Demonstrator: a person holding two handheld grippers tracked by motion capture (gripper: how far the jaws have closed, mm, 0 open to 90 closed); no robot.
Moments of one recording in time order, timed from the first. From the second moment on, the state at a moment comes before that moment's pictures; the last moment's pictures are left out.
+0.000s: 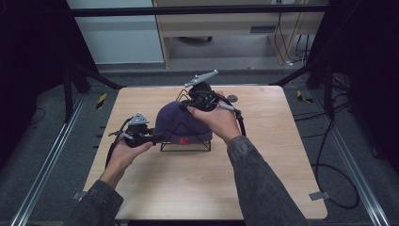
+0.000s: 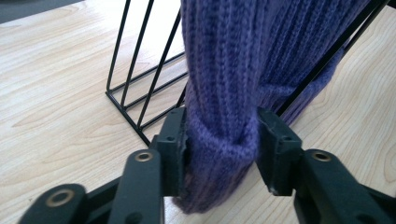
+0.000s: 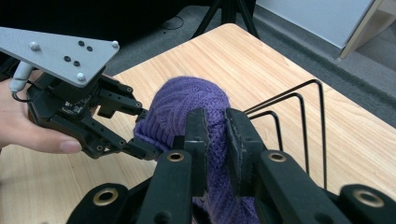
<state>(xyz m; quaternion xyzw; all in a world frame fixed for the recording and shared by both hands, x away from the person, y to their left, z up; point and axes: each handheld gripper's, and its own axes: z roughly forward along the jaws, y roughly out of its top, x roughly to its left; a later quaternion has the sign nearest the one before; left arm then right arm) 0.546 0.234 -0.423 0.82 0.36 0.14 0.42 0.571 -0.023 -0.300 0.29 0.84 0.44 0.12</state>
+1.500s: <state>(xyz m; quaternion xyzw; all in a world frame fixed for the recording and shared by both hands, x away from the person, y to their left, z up) 0.523 0.280 -0.432 0.78 0.42 0.21 0.42 0.568 -0.014 -0.322 0.30 0.85 0.42 0.12</state>
